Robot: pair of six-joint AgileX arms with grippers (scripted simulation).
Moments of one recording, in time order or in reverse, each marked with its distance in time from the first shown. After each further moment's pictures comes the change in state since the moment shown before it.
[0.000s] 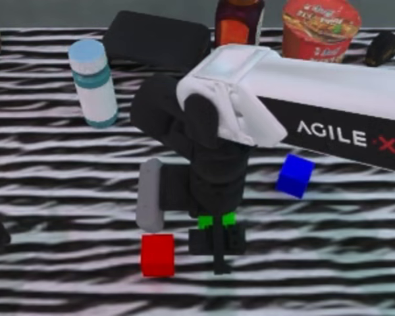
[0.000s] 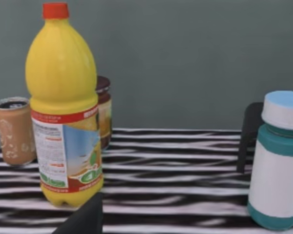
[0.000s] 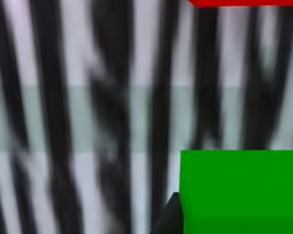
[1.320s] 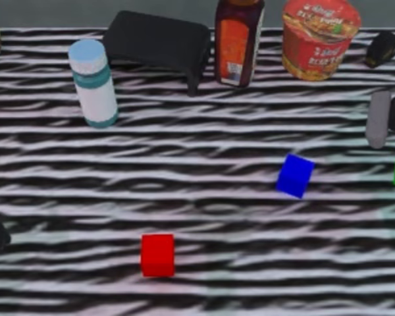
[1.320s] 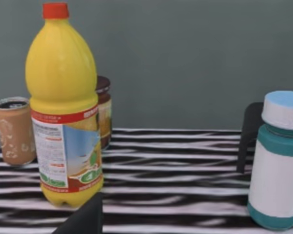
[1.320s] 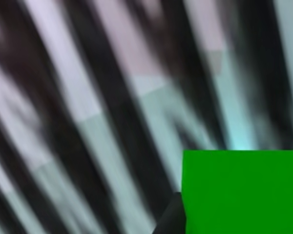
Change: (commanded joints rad) left arm 0.000 0.000 0.000 0.000 0.000 0.000; right arm -0.801 -0.163 -0.314 0.153 0.003 -0.466
